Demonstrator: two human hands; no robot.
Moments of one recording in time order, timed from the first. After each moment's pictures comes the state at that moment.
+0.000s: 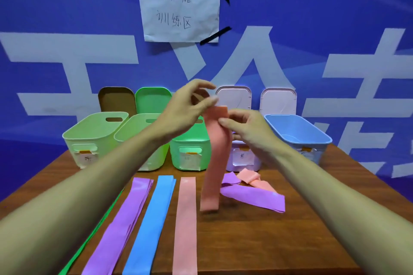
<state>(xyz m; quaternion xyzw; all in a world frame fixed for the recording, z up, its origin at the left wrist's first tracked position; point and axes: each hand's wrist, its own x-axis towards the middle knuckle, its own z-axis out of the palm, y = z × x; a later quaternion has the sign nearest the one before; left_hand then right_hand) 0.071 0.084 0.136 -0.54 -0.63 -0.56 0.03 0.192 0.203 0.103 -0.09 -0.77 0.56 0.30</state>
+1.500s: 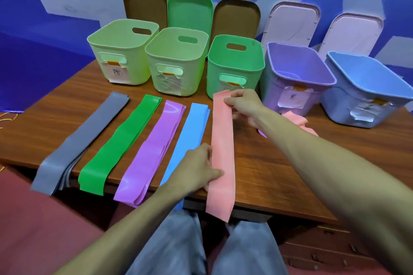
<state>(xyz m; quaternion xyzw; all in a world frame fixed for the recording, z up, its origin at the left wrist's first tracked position) 0.088 -0.003 -0.095 -0.32 -0.83 -0.38 -0.25 0.059 0.191 -0.046 -0.32 -0.76 0.55 0.12</state>
